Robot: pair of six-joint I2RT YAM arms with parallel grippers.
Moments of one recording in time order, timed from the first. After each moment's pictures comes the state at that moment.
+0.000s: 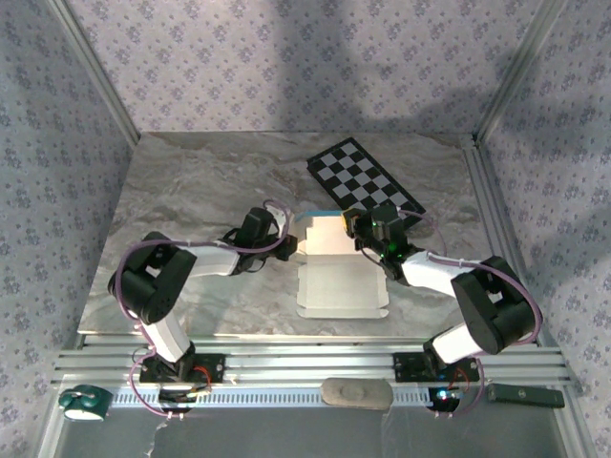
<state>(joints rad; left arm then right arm) -0.62 1.71 0.73 0.28 0.22 -0.35 0.50 1.47 0.57 0.54 -0.07 1.63</state>
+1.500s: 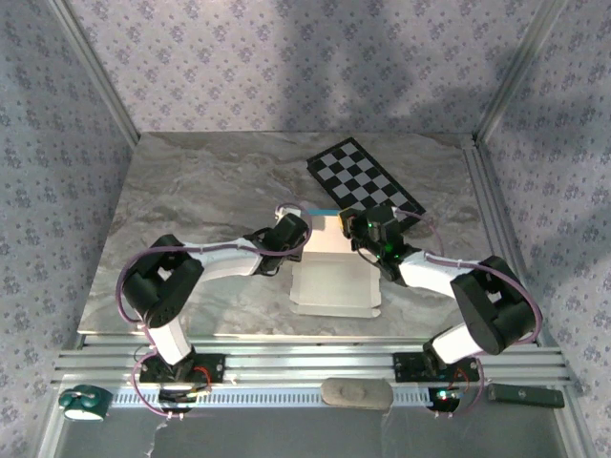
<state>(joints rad) -0.83 1.73 0.92 -0.09 -0.35 -0.48 0.53 1.47 0.58 0.53 -0.03 1.63</state>
